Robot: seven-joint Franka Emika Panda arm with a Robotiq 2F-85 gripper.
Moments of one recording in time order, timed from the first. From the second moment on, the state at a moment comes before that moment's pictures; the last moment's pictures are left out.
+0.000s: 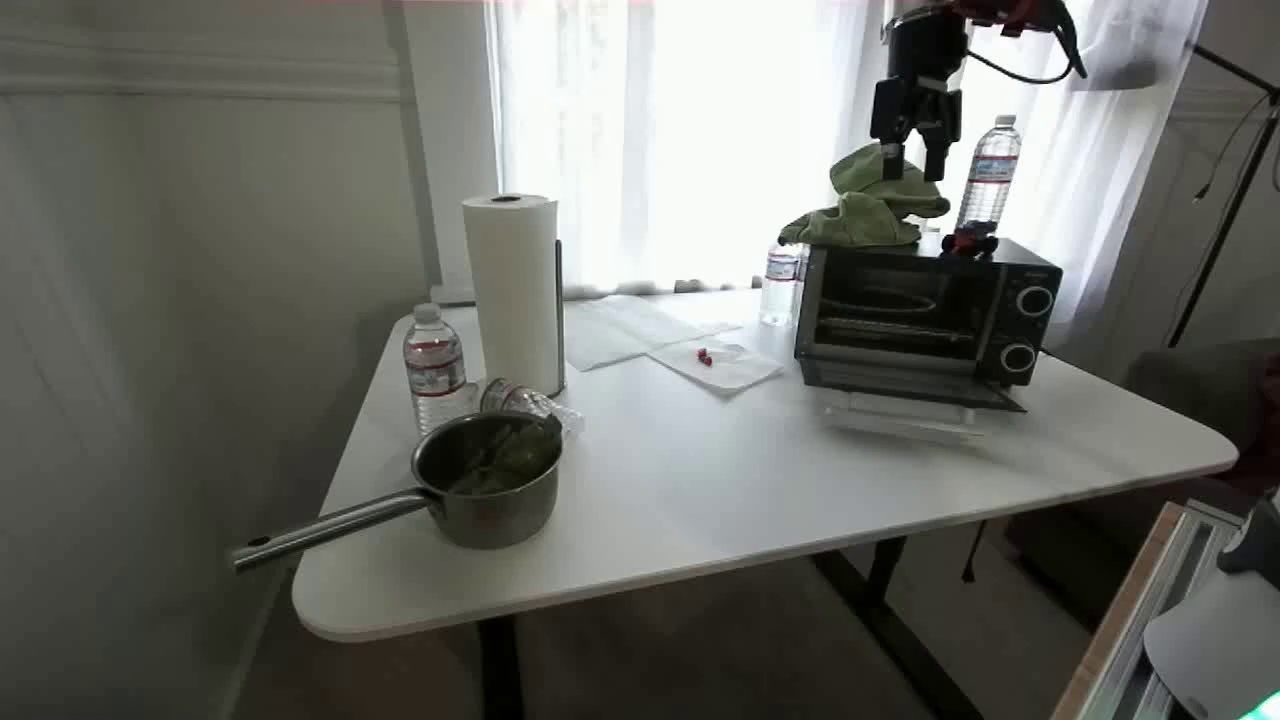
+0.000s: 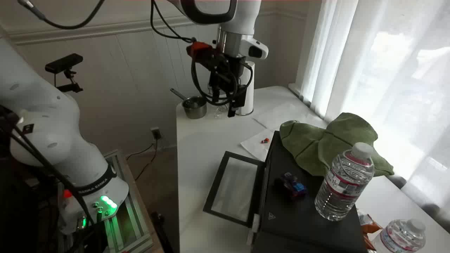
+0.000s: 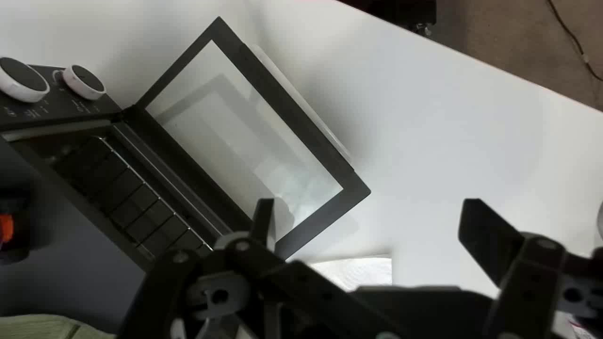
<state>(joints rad) -0.13 -0.16 -0.24 -2.14 -0.07 1.79 -0.27</state>
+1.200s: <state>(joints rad) -0.13 -0.12 -0.24 -2.14 -0.07 1.97 -0.10</state>
